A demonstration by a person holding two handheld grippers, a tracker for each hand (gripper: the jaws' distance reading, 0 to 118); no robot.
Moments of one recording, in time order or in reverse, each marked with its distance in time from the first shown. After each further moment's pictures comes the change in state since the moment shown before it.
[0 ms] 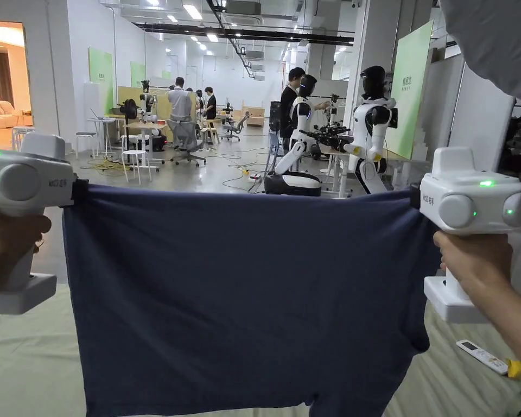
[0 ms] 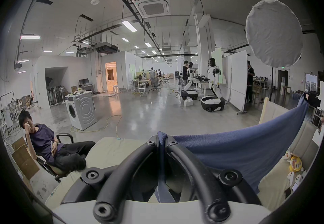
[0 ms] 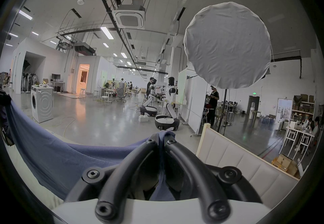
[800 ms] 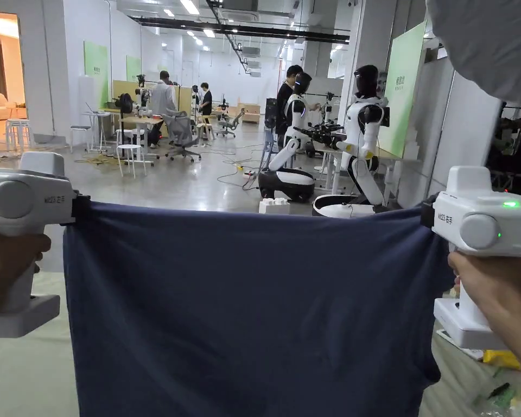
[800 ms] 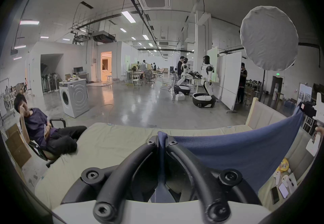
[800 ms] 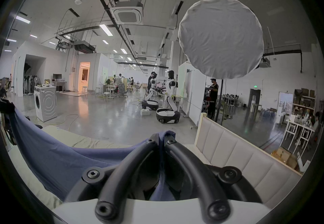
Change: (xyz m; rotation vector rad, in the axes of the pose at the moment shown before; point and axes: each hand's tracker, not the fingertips) left arm 0.004 -0.025 0.056 -0.041 -0.066 0.074; right arm 0.028 -0.005 0.079 -0.027 0.018 -0.026
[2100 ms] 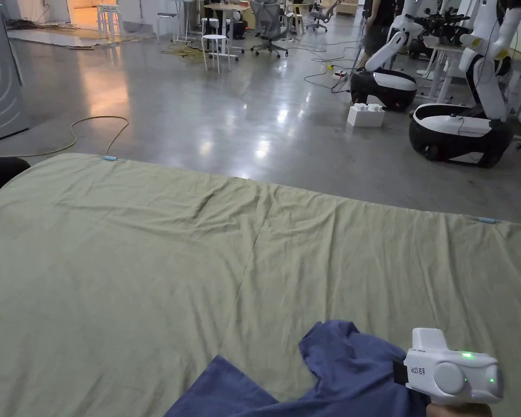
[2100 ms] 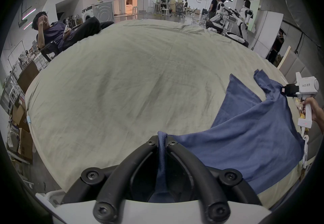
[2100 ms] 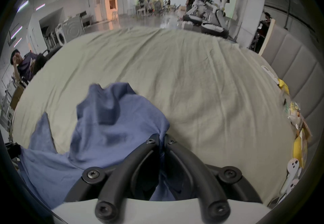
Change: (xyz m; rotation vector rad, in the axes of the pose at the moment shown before) left arm -0.068 -0.442 0.051 -0.605 0.192 0.175; right arm -0.168 -0.391 -0.108 -0.764 0.365 0.023
